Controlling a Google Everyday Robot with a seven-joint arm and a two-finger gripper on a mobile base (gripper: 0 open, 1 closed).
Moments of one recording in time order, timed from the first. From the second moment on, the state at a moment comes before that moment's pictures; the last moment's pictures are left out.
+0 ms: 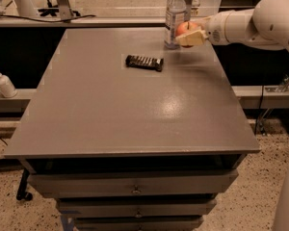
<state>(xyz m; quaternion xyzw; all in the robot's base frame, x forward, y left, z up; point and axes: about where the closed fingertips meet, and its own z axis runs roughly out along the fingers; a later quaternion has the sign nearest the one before) 0.787 -0.162 0.913 -0.38 0.74 0.13 0.54</state>
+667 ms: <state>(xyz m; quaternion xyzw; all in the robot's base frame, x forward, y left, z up) 0.800 -0.168 0.887 -0.35 0.76 0.13 0.53</state>
